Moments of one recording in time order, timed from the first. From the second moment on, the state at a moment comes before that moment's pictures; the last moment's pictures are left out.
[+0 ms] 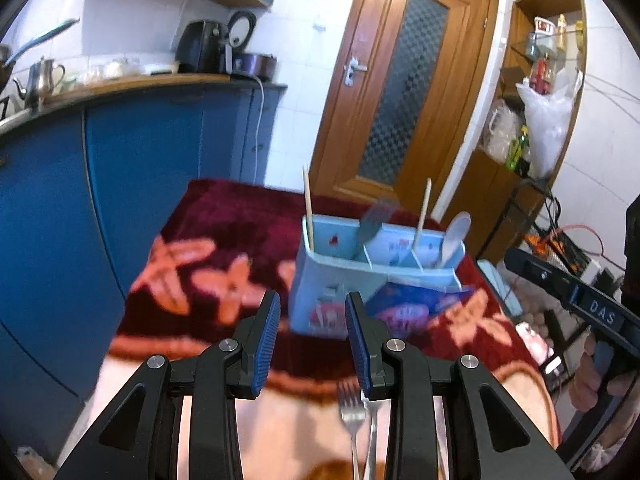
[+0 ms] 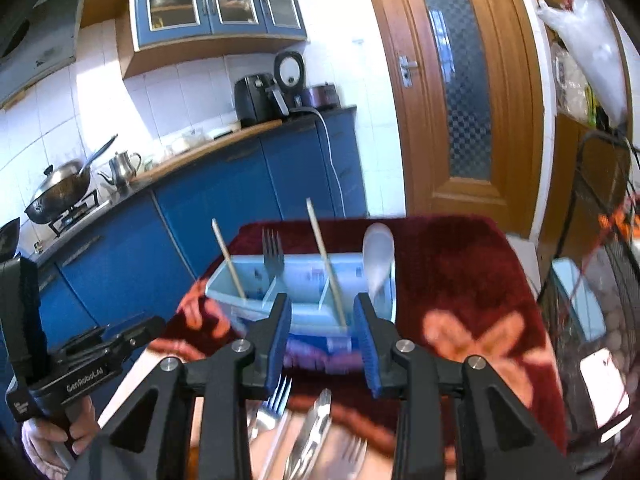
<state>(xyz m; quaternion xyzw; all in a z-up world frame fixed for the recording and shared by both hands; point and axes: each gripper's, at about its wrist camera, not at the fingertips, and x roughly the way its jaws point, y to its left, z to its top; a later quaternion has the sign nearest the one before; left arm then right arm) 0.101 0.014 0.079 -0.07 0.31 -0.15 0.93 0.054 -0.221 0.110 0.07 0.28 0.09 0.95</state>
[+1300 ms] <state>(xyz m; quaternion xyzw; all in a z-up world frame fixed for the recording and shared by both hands) 0.110 -0.034 -0.018 -0.08 0.50 -0.22 0.84 0.001 -0.257 0.009 0.11 0.38 0.05 0.92</state>
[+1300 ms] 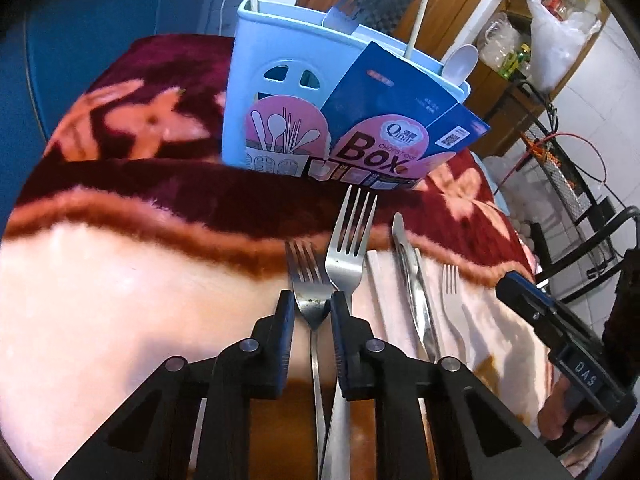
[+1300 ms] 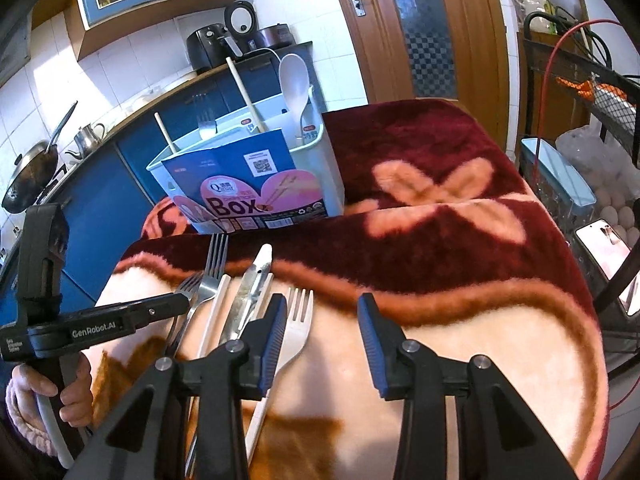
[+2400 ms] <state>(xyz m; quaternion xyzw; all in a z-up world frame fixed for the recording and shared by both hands) 0.071 0.005 0.032 -0.08 0.36 -0.22 0.90 0.021 -0.240 -0.017 0.09 0.45 0.08 0.88</state>
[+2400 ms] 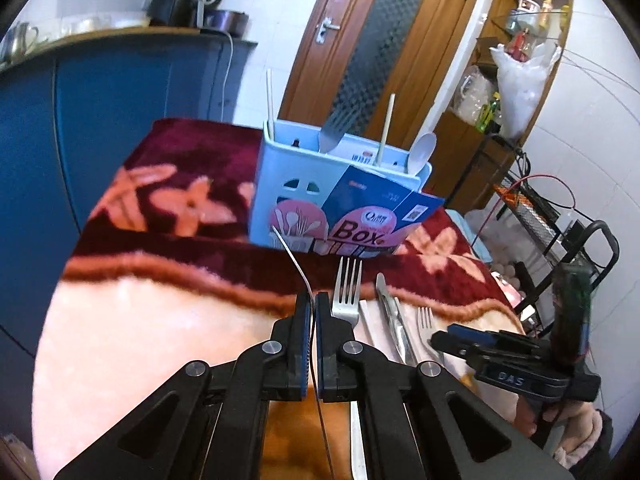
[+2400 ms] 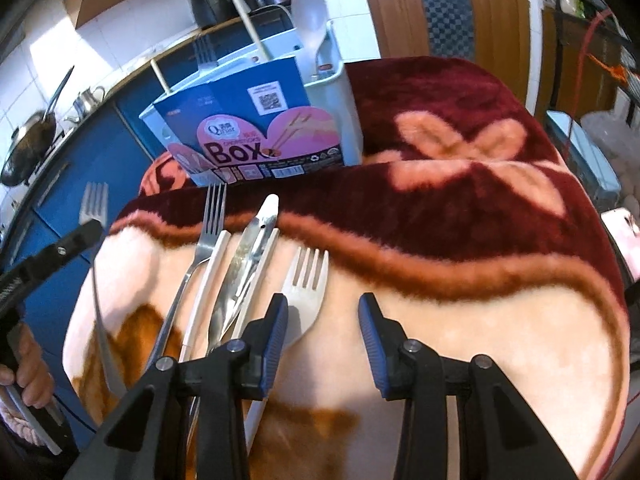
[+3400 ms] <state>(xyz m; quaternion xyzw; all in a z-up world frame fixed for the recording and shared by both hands) 0.058 0.012 0.063 -0.09 0.28 -0.22 0.93 0.003 -0.254 0.029 0.12 0.30 0.09 0.94</state>
